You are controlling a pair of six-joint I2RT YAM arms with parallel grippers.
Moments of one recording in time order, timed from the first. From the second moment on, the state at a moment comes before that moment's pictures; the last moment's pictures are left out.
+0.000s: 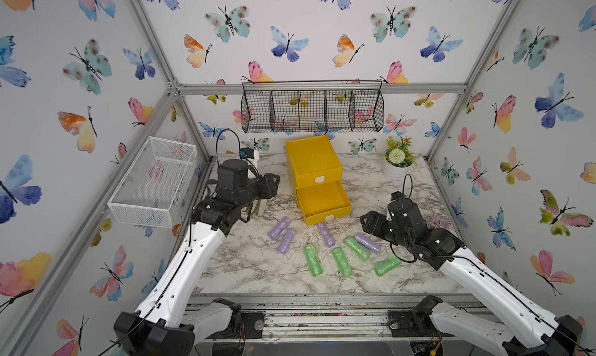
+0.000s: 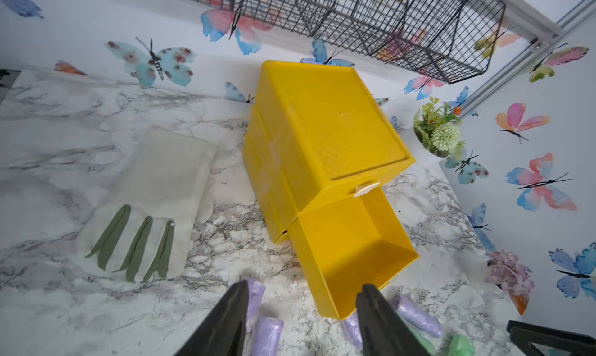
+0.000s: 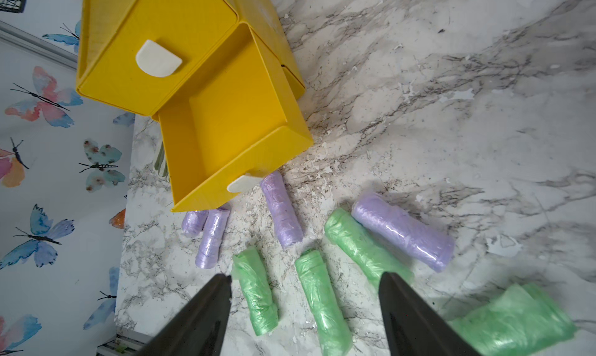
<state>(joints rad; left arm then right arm) -0.32 1.08 1.14 -0.56 0.10 -0.37 0.64 0.97 0.87 -0.68 0.12 0.84</state>
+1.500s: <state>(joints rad) -0.26 0.89 0.68 -0.58 0.03 -0.40 0.62 0.89 0.55 -0.82 0.19 1.39</state>
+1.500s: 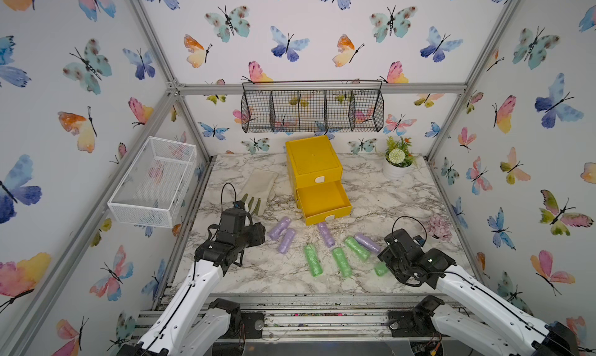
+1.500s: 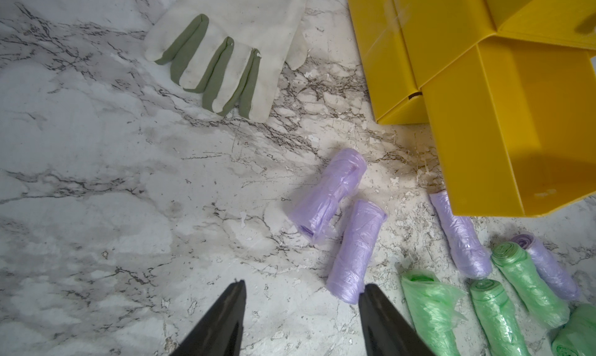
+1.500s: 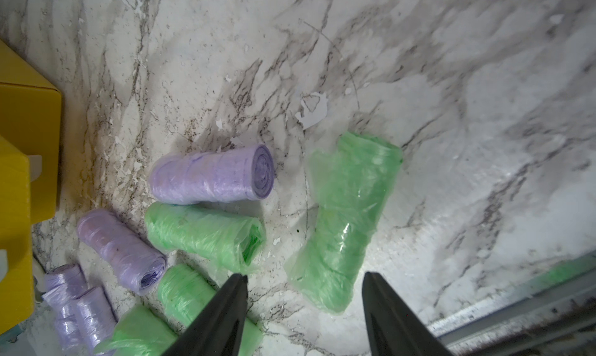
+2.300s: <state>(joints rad) -0.26 0.89 0.68 -0.58 0.03 -0.40 0.49 0.98 0.41 -0.63 0.07 1.31</state>
